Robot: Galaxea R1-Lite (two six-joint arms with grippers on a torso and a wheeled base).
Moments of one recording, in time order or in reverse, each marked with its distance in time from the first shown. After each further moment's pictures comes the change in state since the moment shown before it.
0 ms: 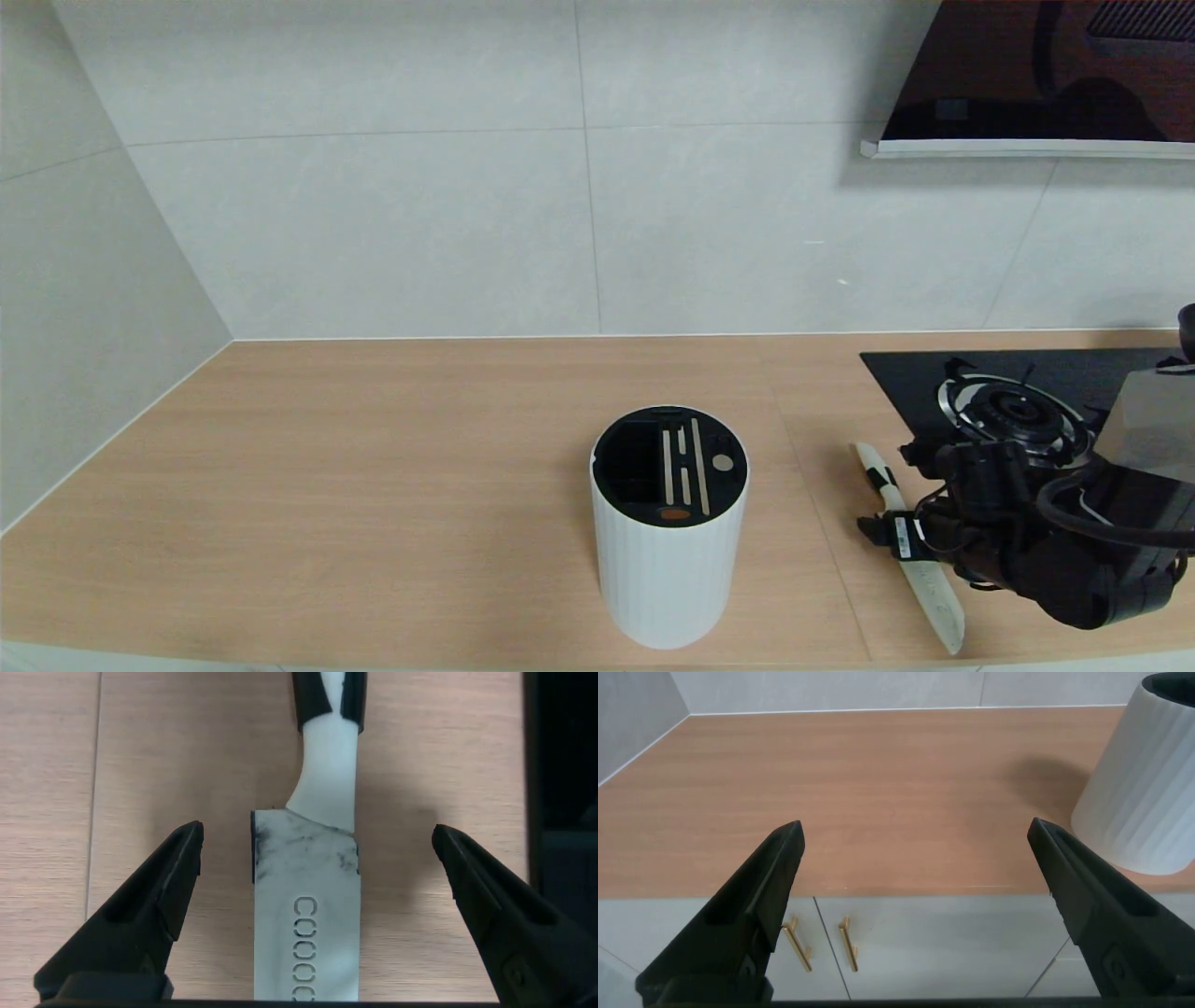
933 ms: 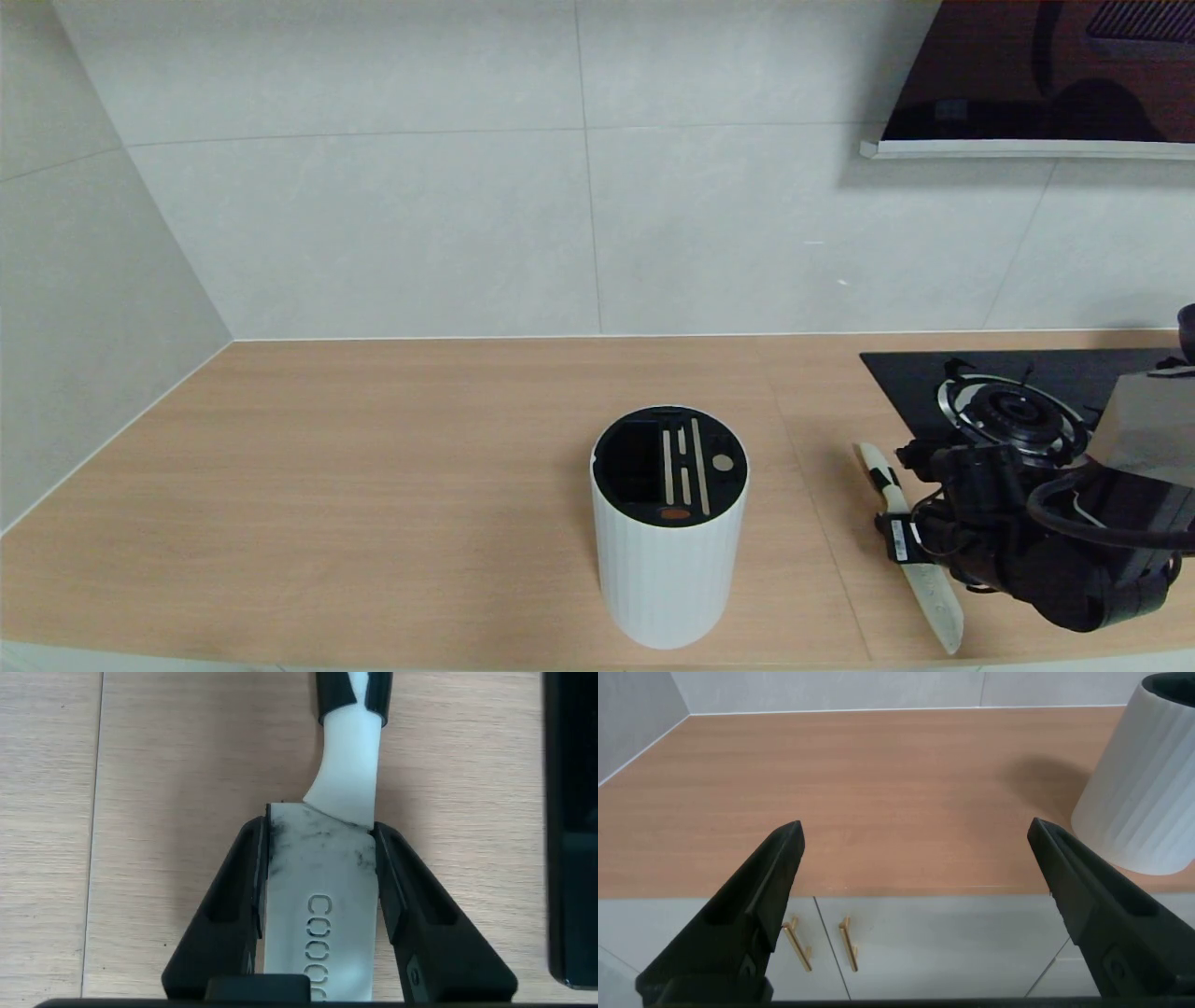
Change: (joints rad) left arm 0.000 0.000 0.000 0.000 0.000 0.000; right arm 0.003 0.014 0.001 -0.001 0.000 0.000
